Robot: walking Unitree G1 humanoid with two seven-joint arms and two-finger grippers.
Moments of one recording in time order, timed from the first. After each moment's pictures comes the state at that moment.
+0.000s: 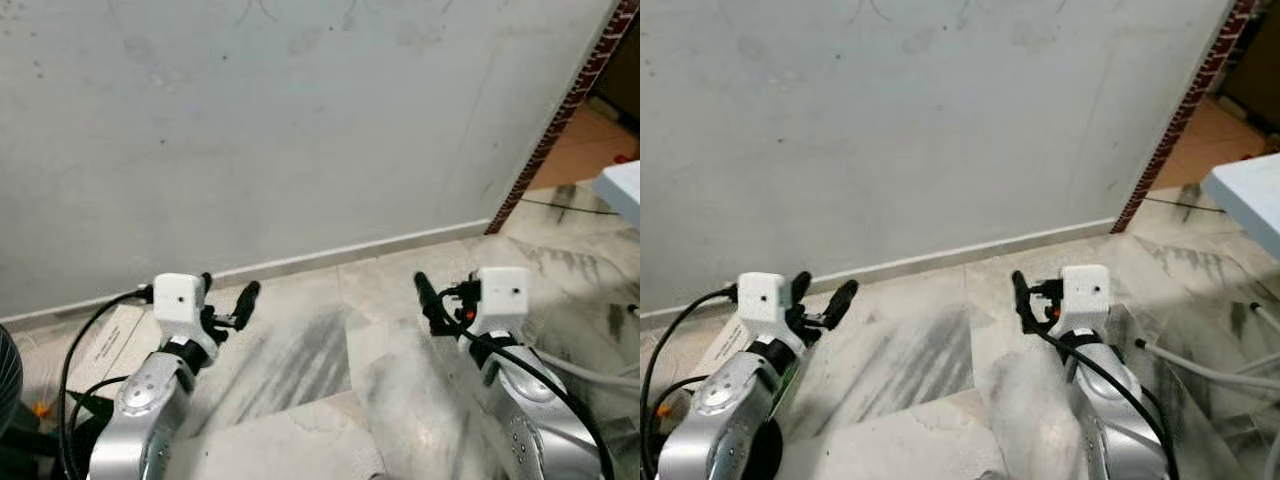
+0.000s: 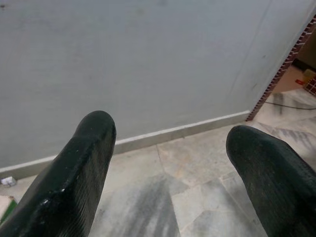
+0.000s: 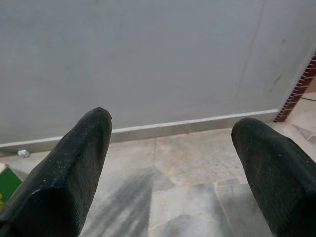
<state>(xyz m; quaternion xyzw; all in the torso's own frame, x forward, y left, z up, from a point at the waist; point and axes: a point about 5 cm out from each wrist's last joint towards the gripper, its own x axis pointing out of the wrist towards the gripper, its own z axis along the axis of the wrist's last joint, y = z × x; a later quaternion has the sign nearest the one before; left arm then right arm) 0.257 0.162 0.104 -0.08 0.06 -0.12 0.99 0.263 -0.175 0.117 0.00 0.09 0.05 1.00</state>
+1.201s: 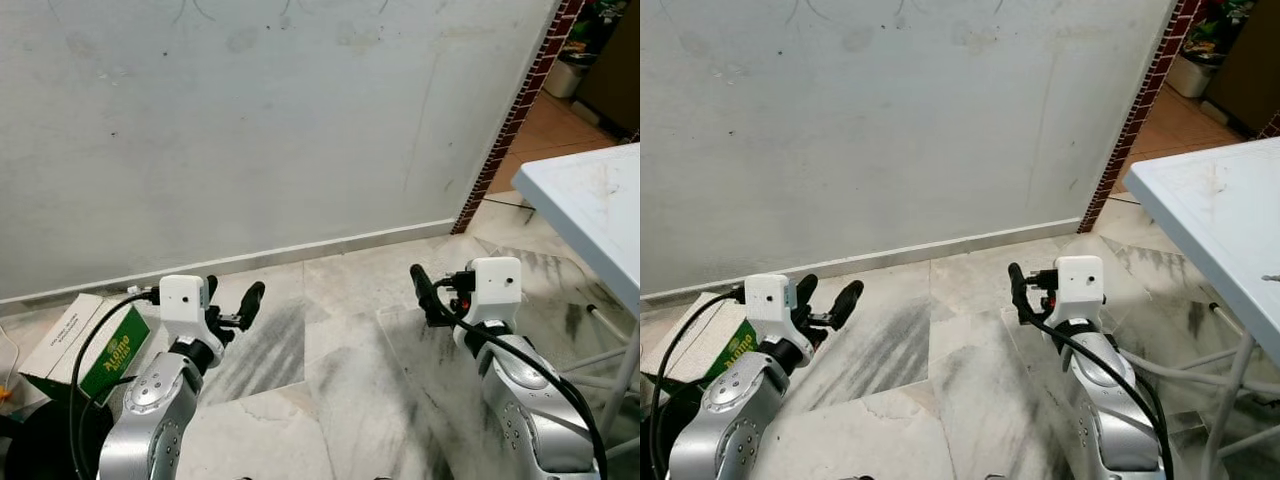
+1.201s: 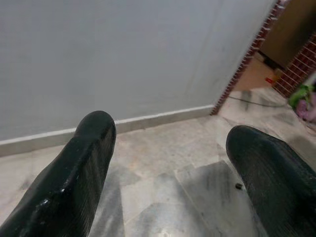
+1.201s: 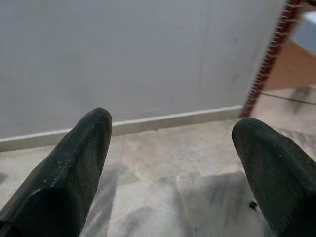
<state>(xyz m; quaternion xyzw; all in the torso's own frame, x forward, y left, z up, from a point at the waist) 0.259 0.159 0.099 -0.10 0.08 -0.12 0.98 0.273 -0.168 0.123 0.00 0.08 0.05 1.00</state>
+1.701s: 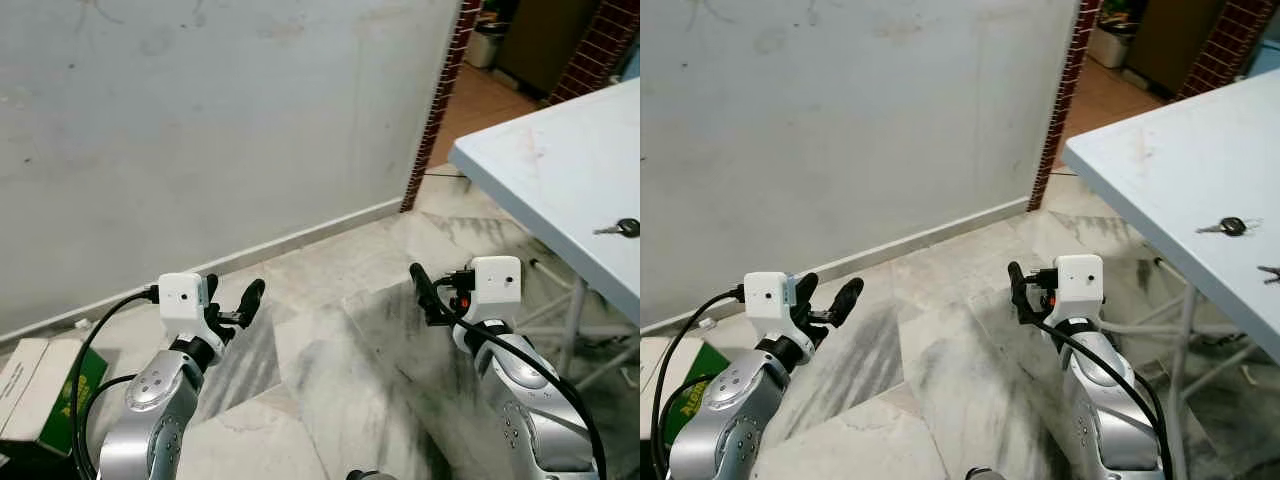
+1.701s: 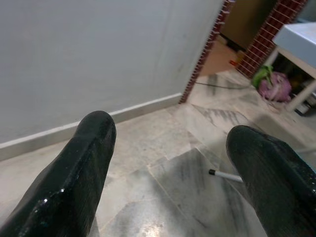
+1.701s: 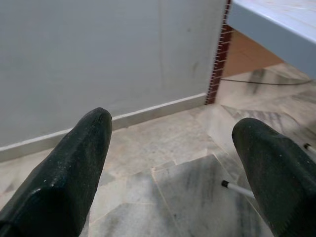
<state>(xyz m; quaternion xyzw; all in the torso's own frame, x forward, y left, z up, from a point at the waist) 0.260 0.158 0.099 -0.11 0.08 -0.12 0.98 0.273 -0.167 0.122 0.00 0.08 0.05 1.00</state>
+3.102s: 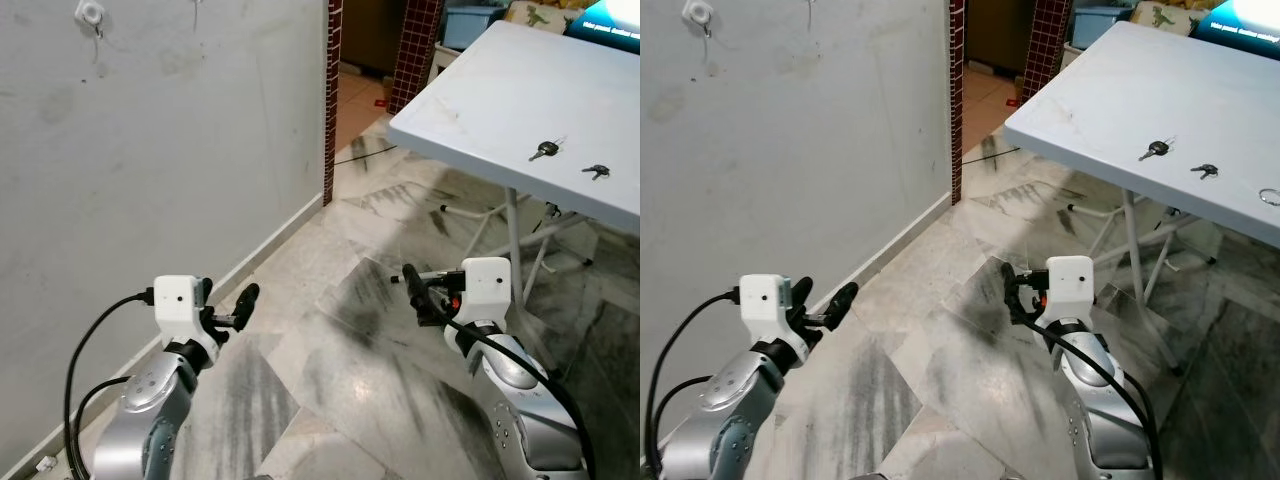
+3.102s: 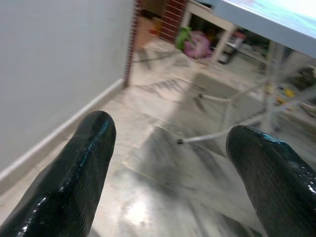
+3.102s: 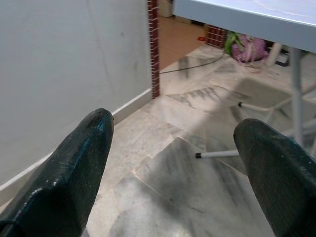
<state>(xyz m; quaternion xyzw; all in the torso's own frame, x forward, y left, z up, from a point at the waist) 0.260 0.150 0.097 -0.11 0.09 -0.14 0.98 0.276 -0.165 0.121 0.00 0.08 0.04 1.00</state>
